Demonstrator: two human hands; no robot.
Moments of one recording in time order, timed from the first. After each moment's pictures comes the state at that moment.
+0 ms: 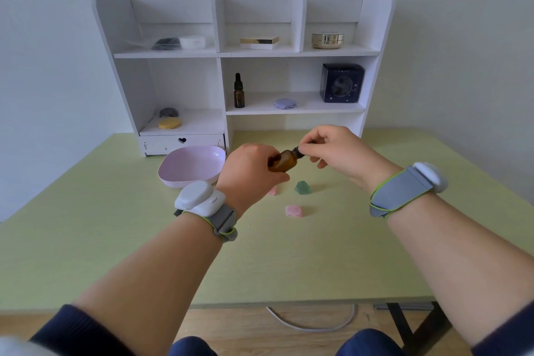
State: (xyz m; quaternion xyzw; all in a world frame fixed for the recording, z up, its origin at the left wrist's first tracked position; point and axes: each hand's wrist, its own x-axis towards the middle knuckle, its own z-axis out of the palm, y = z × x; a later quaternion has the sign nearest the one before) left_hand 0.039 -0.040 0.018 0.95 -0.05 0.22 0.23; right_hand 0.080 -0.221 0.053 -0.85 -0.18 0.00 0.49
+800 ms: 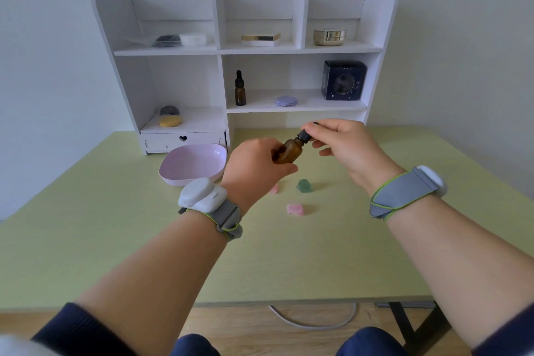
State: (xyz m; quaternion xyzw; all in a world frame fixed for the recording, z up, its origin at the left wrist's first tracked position) left_hand 0.038 -0.047 0.024 0.94 -0.02 0.21 0.28; right_hand 0.082 -0.221 0.048 -0.77 -0.15 -0.05 0.62
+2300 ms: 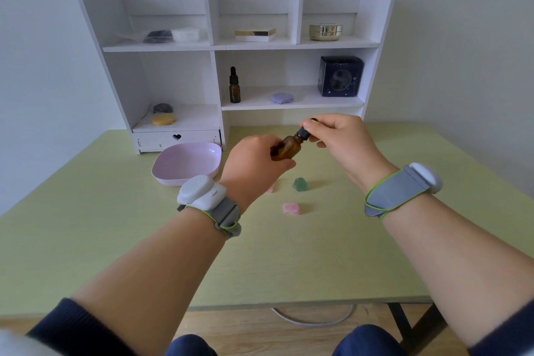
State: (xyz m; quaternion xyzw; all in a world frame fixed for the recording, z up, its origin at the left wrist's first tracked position) left_hand 0.050 -0.051 0.019 0.93 -0.04 0.22 0.28; right_hand 0.085 -0.219 0.047 -0.79 -0.15 -0.11 0.58
